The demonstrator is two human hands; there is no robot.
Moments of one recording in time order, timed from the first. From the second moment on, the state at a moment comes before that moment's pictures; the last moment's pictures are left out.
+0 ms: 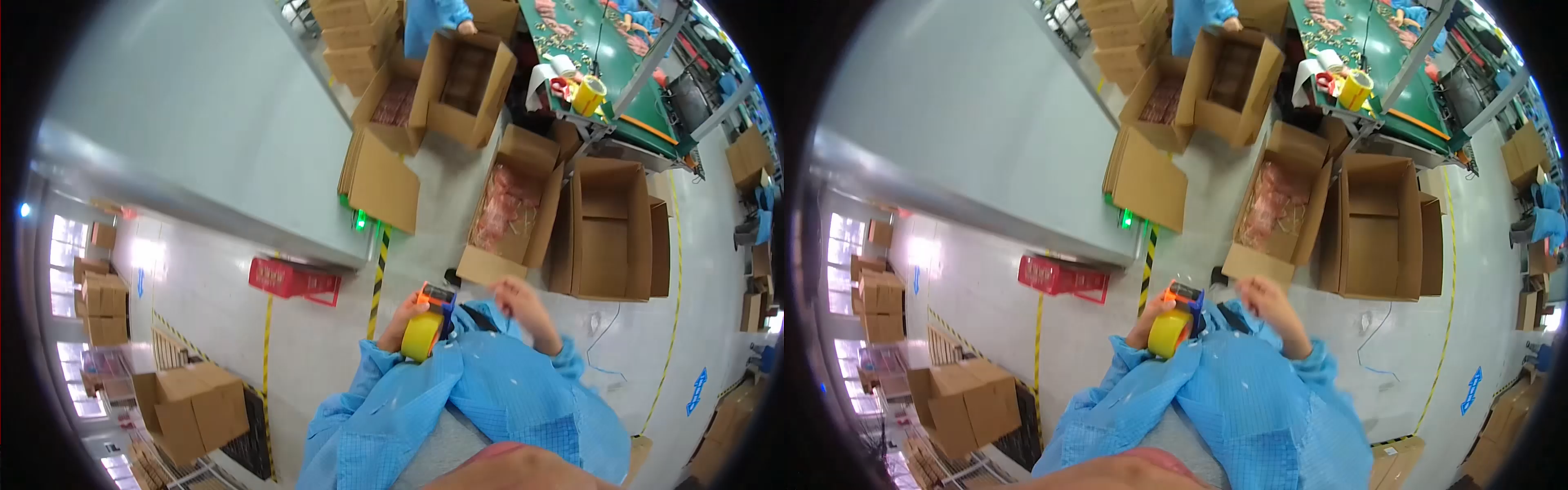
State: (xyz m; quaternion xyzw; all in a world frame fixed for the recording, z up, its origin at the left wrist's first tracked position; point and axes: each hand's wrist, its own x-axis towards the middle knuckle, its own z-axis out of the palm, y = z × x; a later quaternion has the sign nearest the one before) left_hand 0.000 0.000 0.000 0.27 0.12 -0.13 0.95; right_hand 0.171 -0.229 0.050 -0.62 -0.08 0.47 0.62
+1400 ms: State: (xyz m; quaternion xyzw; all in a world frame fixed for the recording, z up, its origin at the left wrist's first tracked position) left_hand 0.687 0.439 -0.058 0.39 0.23 -0.08 0.89; right_hand 0.809 0.286 0.334 -0.27 -0.69 -0.16 0.65
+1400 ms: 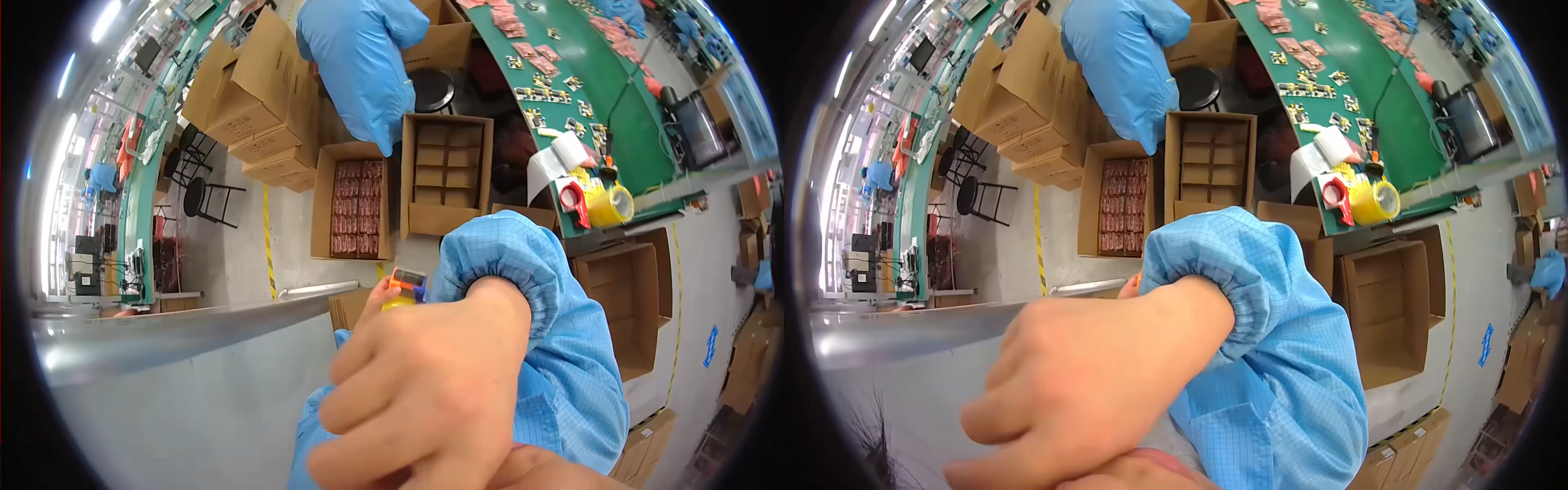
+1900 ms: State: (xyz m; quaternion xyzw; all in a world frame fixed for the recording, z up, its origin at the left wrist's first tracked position) left_hand 0.871 0.483 -0.048 0.34 0.40 -0.04 0.85; right_hand 1.140 0.321 0.272 -0.03 -0.55 0.10 0.83
